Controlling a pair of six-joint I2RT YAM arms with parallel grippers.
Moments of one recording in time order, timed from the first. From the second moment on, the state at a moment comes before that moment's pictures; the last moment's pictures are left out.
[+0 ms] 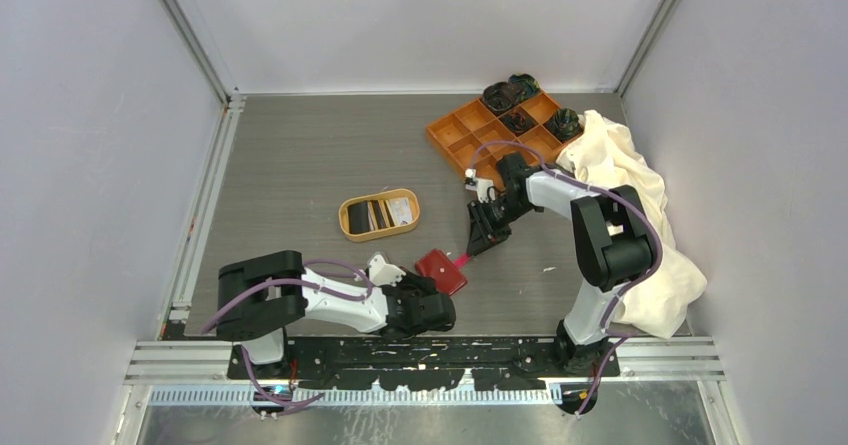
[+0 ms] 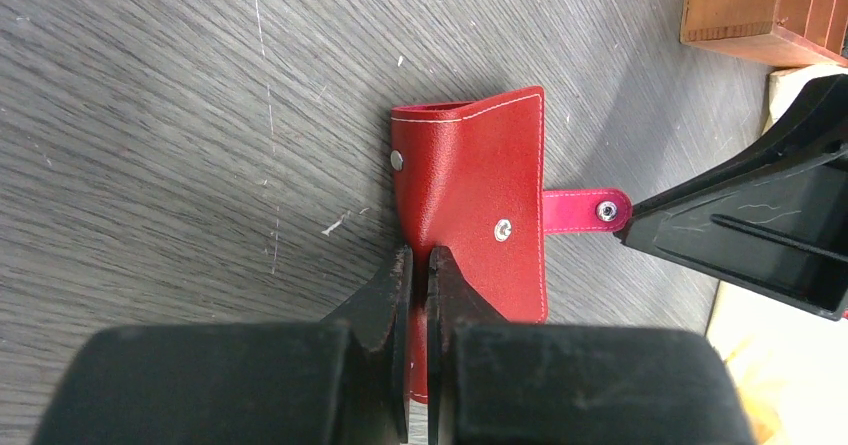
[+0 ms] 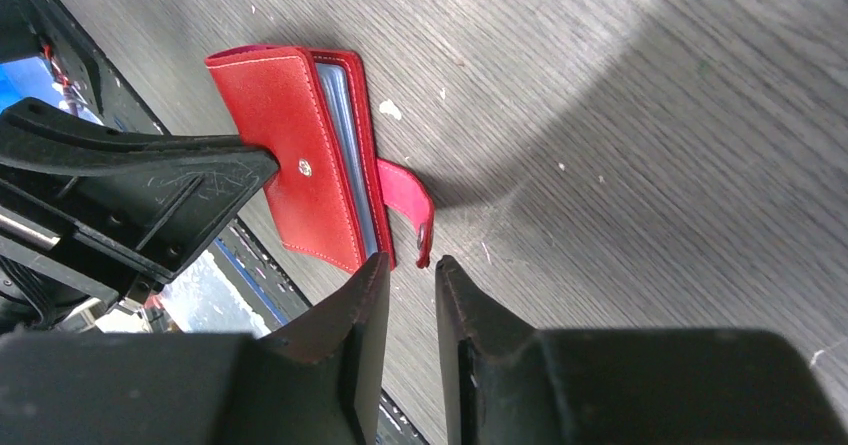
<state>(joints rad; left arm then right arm) -1.38 1.71 0.78 -0.24 -0.87 -2.07 0.29 1.77 1.05 -0.69 -0.71 -0.11</state>
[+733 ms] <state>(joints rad) -1.38 1.72 0.76 -0.19 -0.88 -2.04 0.30 1.86 1.09 -0.74 -0.75 -0.11</state>
